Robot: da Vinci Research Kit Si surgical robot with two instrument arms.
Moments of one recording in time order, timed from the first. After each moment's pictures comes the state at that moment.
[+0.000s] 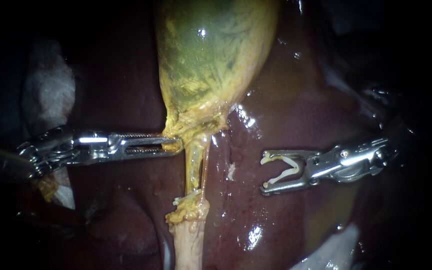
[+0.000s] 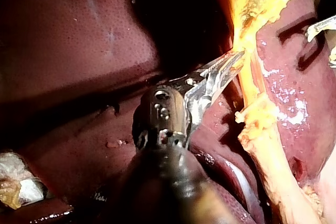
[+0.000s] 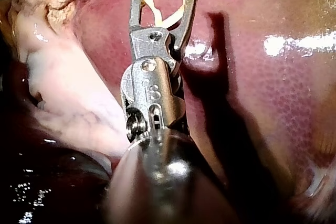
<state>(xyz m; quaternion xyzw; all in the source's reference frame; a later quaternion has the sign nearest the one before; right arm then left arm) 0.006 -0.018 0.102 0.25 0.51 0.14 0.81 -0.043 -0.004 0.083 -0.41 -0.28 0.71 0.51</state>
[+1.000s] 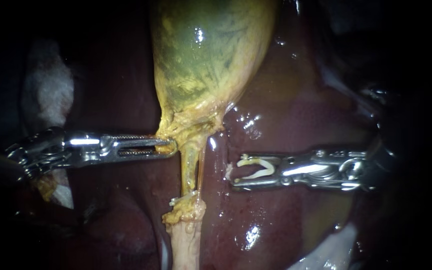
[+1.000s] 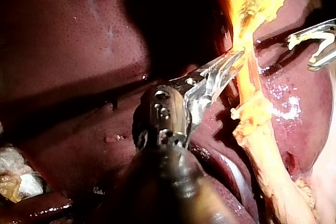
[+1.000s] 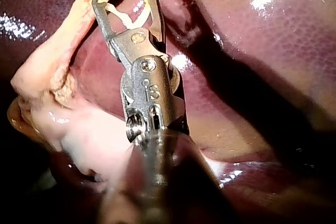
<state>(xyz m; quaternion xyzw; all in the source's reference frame) 0.012 -0.019 0.100 0.35 0.44 0.33 0.76 -0.042 -0.004 0.080 -0.41 -0.28 0.71 0.51</state>
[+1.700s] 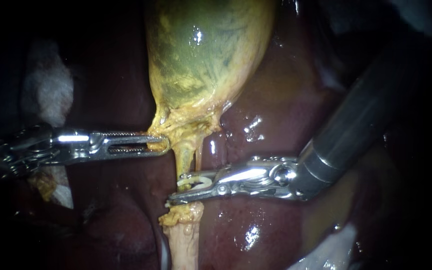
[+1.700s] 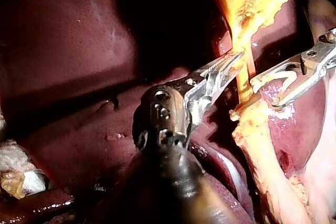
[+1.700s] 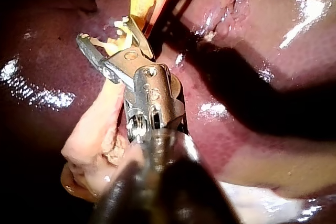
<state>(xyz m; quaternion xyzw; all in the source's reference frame) 0.023 -0.022 0.101 0.45 0.40 0.35 0.72 -0.041 -0.004 0.077 -0.40 -0.29 0.70 0.51</state>
